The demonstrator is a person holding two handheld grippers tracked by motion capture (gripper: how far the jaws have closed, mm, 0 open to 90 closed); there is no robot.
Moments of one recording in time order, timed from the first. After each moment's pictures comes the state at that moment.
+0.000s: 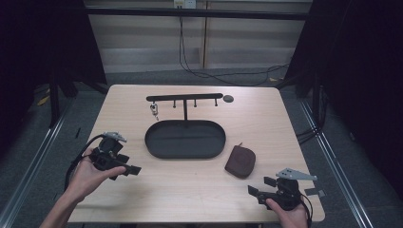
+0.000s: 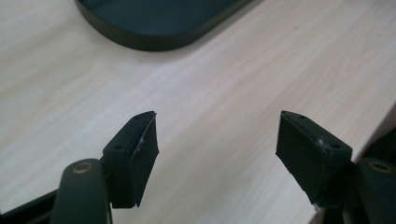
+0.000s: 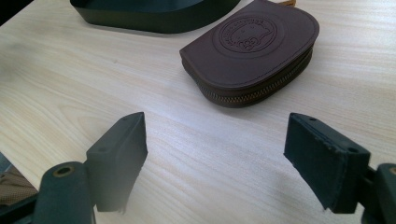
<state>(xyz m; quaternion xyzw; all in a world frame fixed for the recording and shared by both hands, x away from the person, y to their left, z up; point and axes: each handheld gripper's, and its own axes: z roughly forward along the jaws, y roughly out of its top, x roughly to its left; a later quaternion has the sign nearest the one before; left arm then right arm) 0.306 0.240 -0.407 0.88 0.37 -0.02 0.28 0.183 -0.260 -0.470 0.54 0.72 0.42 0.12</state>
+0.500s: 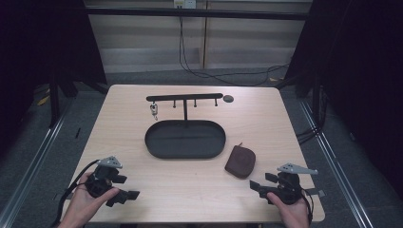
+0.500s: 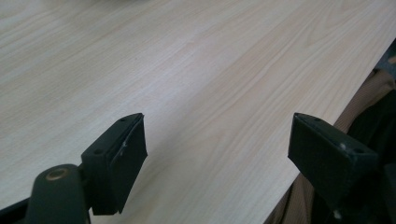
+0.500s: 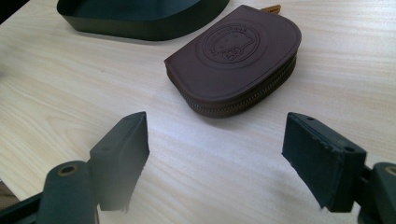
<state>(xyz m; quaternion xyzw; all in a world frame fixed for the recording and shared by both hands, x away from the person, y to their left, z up) 0.250 0.248 -0.440 0.88 0.36 -0.02 0.31 0.198 -0.267 -0.468 0.55 0.72 0.41 0.12</state>
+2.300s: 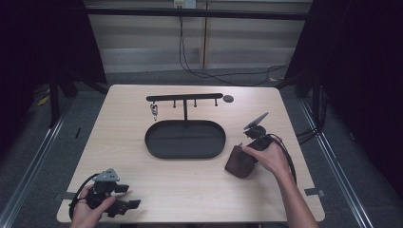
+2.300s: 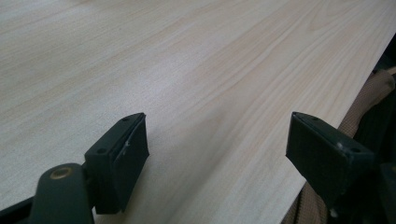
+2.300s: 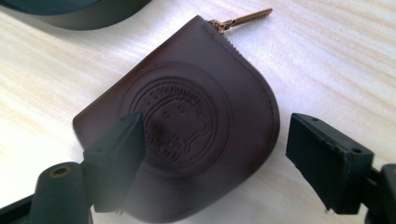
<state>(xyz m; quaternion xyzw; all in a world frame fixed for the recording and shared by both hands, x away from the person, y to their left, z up) 0.236 0.260 -0.477 0.86 0.36 -0.02 0.36 0.356 -0.228 -0.450 0.56 0.82 0.12 -0.01</state>
